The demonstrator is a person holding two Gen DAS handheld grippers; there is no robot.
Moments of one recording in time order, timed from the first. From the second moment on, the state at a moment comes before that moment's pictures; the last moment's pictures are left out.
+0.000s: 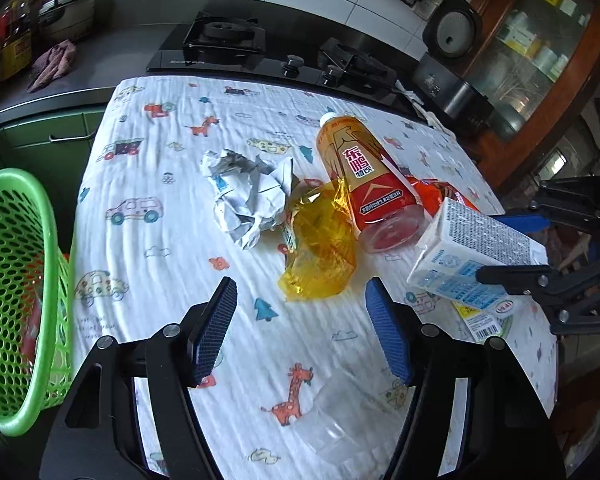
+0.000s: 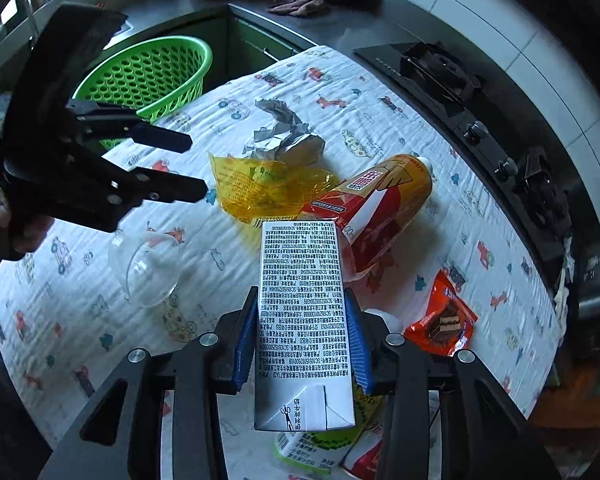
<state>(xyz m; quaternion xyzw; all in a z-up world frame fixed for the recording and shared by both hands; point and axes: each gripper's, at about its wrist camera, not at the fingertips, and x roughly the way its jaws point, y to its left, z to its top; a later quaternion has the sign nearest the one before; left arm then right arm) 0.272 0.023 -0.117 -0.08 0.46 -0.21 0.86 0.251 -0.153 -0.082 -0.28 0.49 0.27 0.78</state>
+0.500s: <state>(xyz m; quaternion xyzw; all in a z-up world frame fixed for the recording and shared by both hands) 0.301 -0.013 -0.135 -0.04 0.47 -0.23 0.85 0.225 -0.182 -0.087 -0.19 0.50 0.24 0.81</state>
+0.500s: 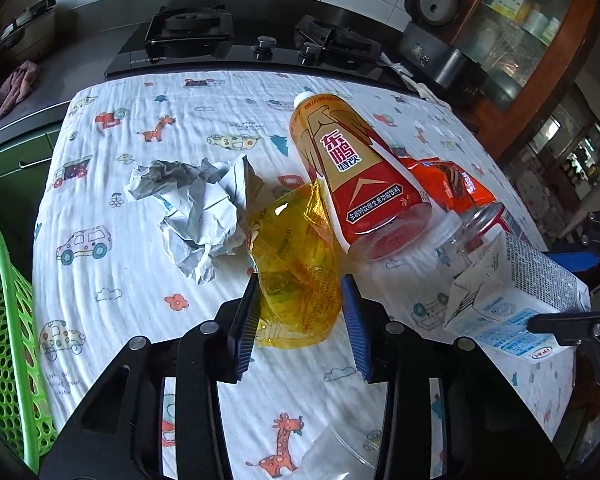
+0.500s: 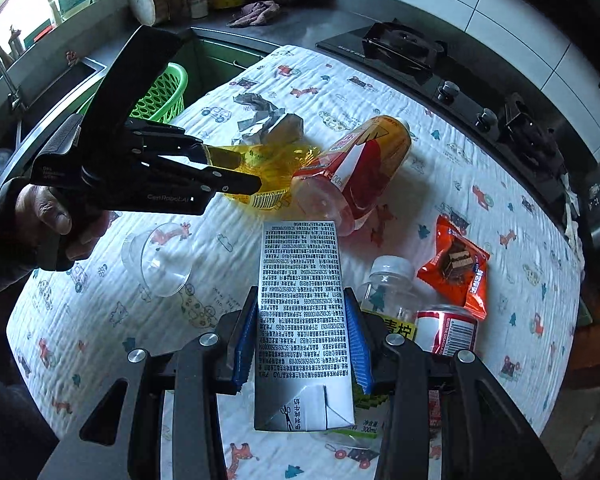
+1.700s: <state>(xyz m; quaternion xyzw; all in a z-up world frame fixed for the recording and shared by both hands) 0.215 0.286 -0.107 -0.14 0.43 -0.01 0.89 0.253 0.026 -0.034 -0.11 0.42 0.36 0.83</state>
